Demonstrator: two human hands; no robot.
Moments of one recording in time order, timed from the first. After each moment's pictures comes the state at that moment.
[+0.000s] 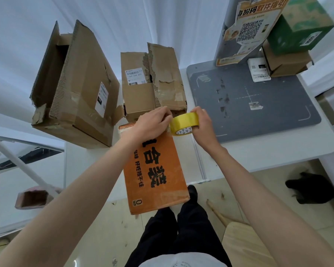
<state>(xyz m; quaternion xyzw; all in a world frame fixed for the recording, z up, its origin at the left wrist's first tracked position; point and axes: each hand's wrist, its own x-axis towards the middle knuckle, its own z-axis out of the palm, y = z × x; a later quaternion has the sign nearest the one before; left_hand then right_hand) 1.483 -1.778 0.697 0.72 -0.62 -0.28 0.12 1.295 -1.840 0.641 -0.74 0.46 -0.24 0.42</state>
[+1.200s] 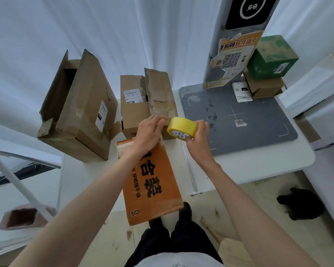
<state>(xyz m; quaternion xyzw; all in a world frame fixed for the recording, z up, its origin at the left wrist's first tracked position) 1.463 -1.773 0.707 0.74 -0.55 -0.23 0.32 1.282 -1.820 0.692 -0.69 0.51 -0.30 0.42</state>
